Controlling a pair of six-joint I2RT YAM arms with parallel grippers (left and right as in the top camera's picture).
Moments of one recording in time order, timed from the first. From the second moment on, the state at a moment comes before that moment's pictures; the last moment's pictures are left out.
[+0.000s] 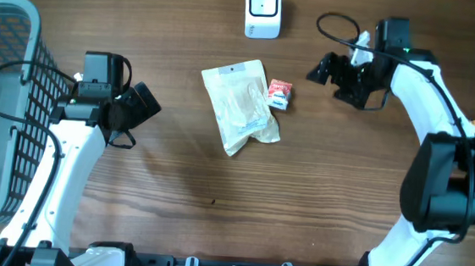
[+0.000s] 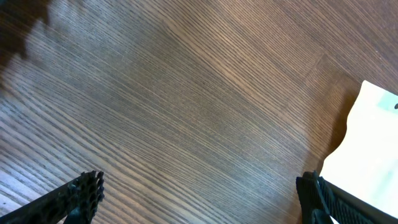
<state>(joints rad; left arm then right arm) 0.00 1.37 1.01 -0.82 -0.05 -0.66 0.03 1.96 1.46 -0.75 -0.55 0.31</state>
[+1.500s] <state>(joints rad) 0.00 1.37 1.01 -0.82 -0.05 -0.66 0.10 2.14 1.46 -0.20 -1.55 0.39</state>
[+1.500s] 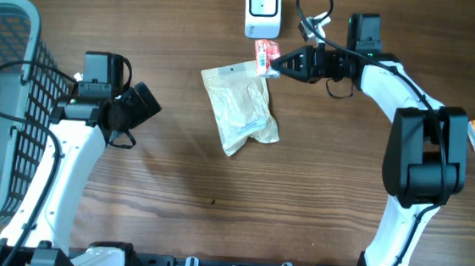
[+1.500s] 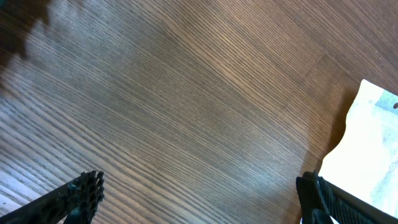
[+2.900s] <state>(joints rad) 0.00 1.37 1.01 -0.82 -0.05 -0.66 0.51 2.32 1.85 -0.04 0.49 -1.02</state>
